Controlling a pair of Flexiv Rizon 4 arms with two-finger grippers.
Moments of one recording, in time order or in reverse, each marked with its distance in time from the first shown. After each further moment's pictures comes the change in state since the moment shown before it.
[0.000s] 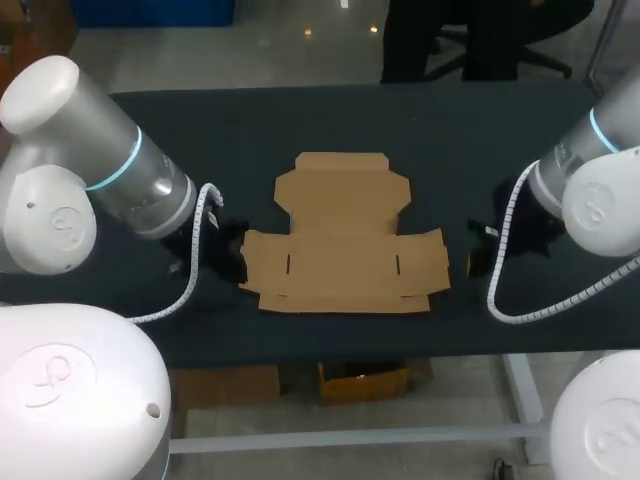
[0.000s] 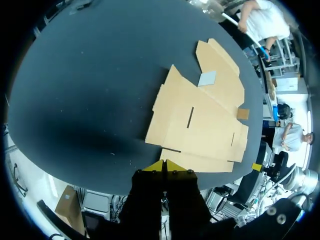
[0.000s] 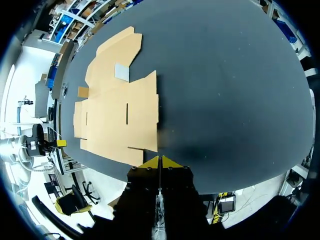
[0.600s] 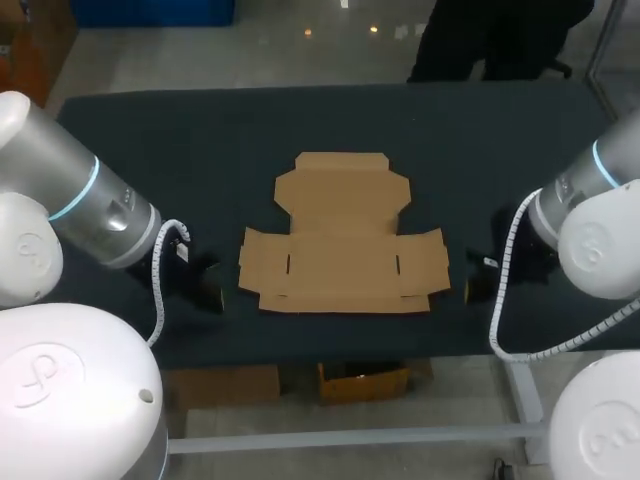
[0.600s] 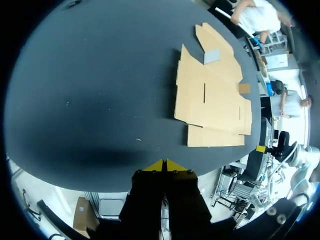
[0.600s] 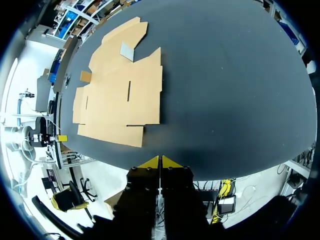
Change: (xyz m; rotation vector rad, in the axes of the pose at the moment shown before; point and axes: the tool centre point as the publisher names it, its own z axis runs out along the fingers) left arm -0.051 0.023 0.002 -0.071 0.046 0.181; right arm 0.001 -0.043 0.012 -0.009 0.009 -0.037
